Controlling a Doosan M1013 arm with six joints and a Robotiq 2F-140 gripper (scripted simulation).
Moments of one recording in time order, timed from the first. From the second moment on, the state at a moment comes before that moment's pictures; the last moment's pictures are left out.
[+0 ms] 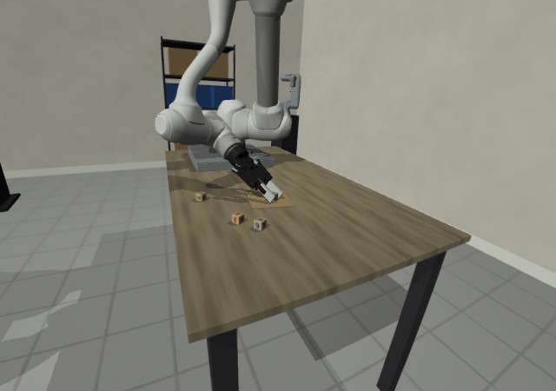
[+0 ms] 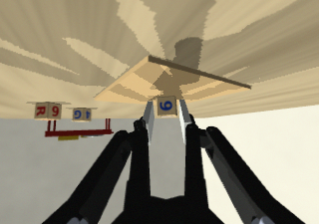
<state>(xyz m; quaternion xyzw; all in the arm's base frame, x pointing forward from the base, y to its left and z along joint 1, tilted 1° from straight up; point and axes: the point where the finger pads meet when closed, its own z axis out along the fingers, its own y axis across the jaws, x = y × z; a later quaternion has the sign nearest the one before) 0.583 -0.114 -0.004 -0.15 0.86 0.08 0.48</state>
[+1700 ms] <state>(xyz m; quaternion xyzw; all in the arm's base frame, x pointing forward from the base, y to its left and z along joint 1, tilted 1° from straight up) 0.581 -0.111 0.043 -0.16 0.85 0.08 0.49</state>
